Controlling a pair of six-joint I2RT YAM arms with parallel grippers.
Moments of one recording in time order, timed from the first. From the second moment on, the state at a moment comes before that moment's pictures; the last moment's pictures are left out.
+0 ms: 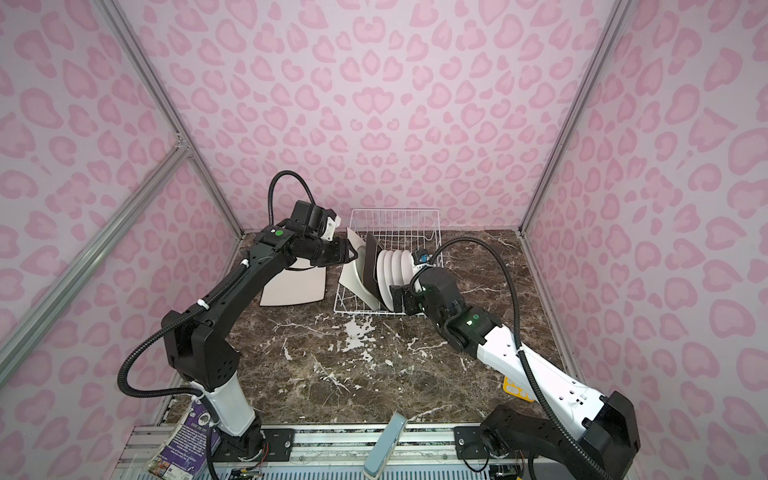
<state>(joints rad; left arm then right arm) -0.41 1.81 1.80 -0.88 0.28 -0.41 0.68 1.16 0.98 -0.32 0.20 0.27</state>
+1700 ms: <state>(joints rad) -0.45 1.93 1.79 -0.78 0.29 -0.52 0.68 1.13 0.93 -0.31 0.22 0.31</state>
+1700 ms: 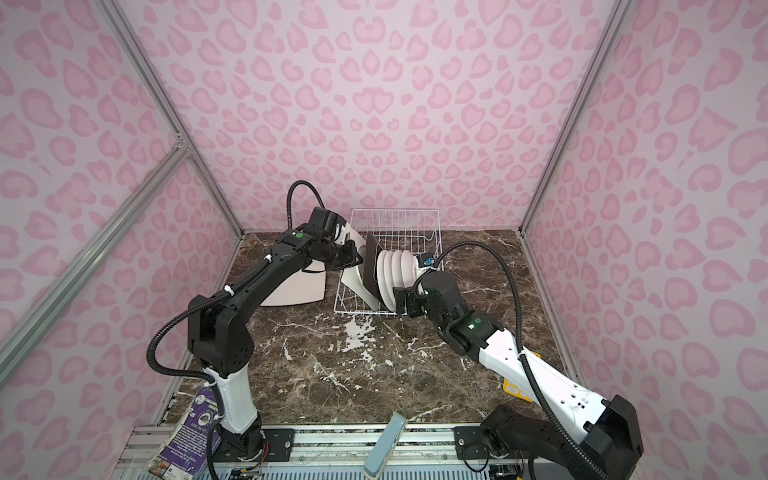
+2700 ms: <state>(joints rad) -0.45 1.79 1.69 -0.75 0.31 -0.55 0.68 1.12 0.93 -0.30 0.22 0.32</state>
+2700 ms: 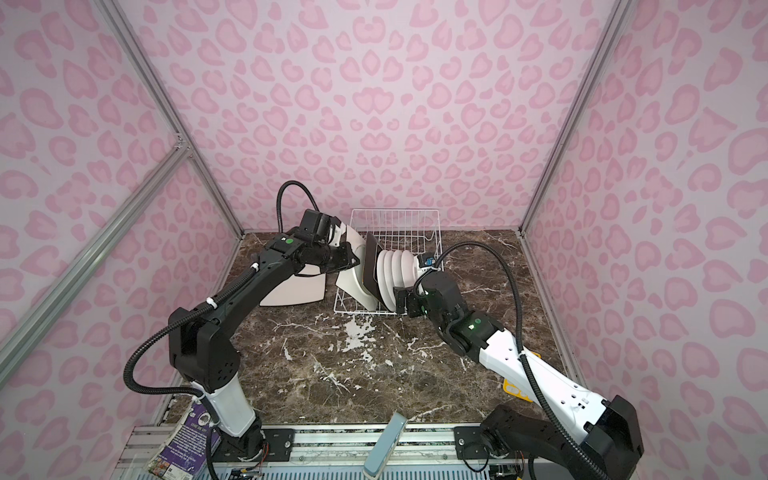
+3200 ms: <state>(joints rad) -0.45 1.70 1.71 -0.82 0.28 -0.51 0.68 1.13 0.95 -0.30 0.21 0.32</state>
